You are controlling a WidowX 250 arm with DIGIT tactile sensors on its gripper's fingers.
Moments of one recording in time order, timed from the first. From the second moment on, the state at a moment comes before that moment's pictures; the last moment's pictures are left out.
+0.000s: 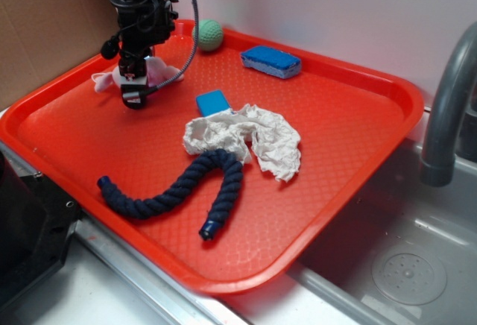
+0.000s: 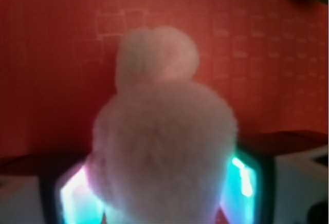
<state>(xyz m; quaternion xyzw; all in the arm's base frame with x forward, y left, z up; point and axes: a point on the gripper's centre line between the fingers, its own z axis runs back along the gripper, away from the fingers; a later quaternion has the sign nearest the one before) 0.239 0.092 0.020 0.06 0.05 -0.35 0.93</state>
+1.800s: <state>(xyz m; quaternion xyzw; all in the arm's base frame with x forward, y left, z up) 0.157 0.046 0.194 -0.05 -0.05 0.10 0.99</state>
